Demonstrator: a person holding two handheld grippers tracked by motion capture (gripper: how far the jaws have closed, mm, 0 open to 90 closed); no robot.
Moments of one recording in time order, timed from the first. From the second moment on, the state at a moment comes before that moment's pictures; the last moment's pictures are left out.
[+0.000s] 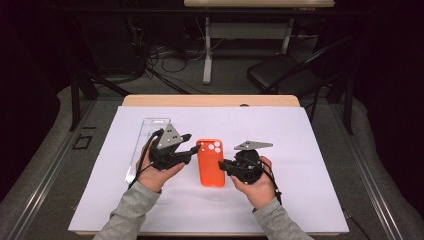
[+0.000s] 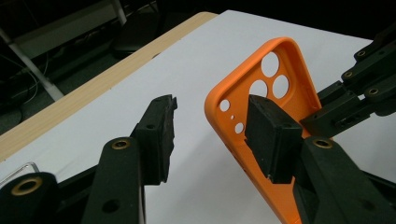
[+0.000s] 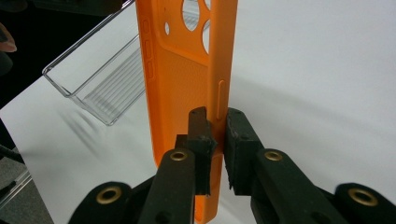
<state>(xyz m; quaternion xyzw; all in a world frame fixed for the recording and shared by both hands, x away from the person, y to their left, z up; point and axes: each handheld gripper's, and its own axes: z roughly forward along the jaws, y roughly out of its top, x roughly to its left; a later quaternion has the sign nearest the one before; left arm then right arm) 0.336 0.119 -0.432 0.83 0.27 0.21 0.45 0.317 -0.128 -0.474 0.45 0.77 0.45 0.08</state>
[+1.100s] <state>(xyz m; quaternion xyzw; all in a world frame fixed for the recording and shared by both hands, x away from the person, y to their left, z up) 0.335 0.113 -0.440 0.85 0.26 0.22 0.41 0.311 -0.117 -0.477 0.43 0.78 0.44 0.09</state>
